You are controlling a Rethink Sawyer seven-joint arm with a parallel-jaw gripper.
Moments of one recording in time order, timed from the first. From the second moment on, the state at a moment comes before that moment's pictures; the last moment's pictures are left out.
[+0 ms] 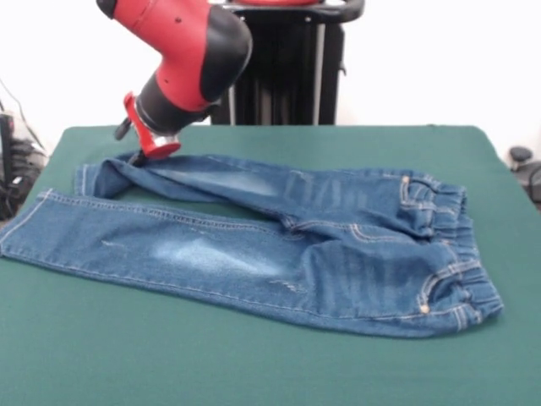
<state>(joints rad) 0.00 -0.06 -0.68 1.60 -0.08 0.30 2.59</state>
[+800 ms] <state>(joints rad) -0.16 -0.22 -0.58 1.76 -0.20 0.29 2.59</state>
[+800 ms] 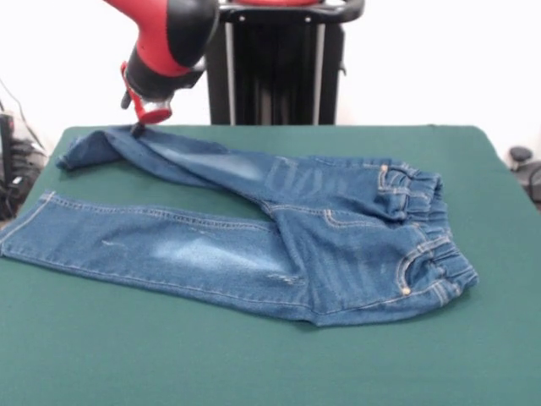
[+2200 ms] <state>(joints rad) -0.31 -0.51 -0.33 1.84 -0.51 -0.32 2.59</state>
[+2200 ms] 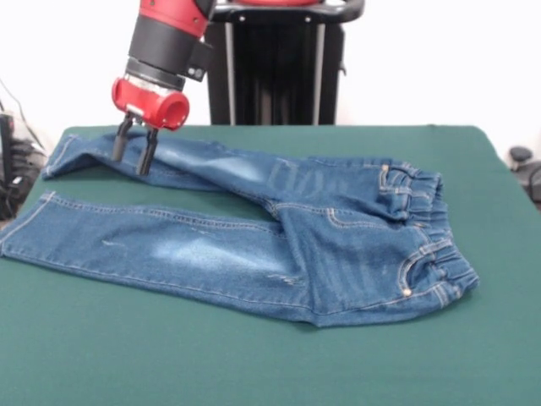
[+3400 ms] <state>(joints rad) -0.56 -0.76 0.13 1.84 -0.44 0.31 2.59</state>
